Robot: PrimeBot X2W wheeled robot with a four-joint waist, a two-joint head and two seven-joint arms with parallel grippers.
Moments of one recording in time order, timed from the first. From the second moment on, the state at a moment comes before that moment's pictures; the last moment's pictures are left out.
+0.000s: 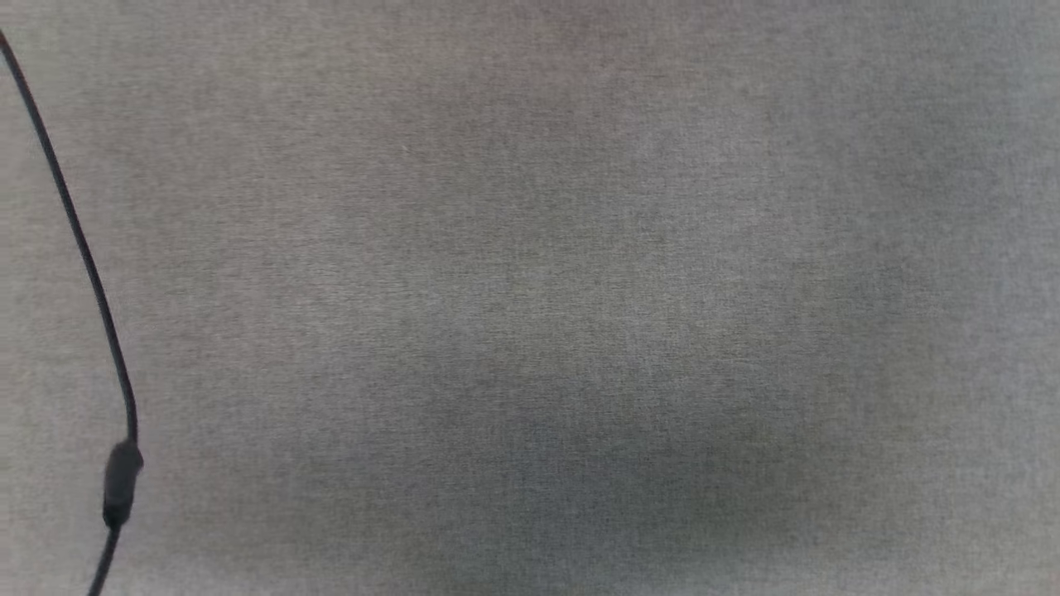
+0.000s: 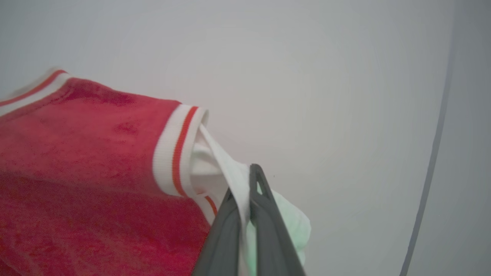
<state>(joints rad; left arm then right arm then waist) -1.91 0.36 -0.86 1.01 -1.37 -0.13 -0.24 -1.71 -0.44 0.25 0.80 0.55 0.13 -0.04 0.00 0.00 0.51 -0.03</state>
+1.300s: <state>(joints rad) -0.47 0.80 -1.08 0.05 -1.36 -0.13 -0.26 -0.09 -0.90 0.34 0.02 1.04 0.13 0.33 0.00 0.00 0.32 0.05</state>
